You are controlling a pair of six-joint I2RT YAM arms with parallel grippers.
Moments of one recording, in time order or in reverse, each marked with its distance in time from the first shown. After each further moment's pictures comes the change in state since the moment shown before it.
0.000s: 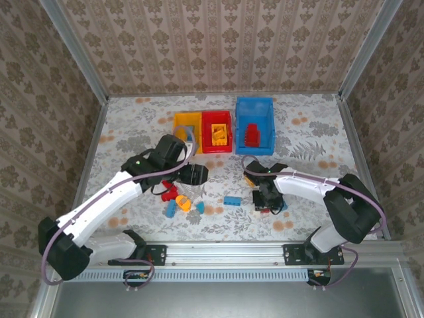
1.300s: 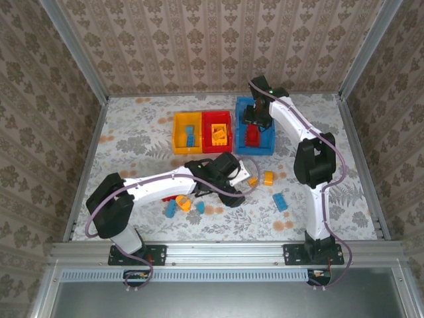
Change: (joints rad) left arm -0.332 0.485 0.104 0.230 -0.061 0.470; right arm -0.371 0.656 1.215 -0.149 -0.004 -0.193
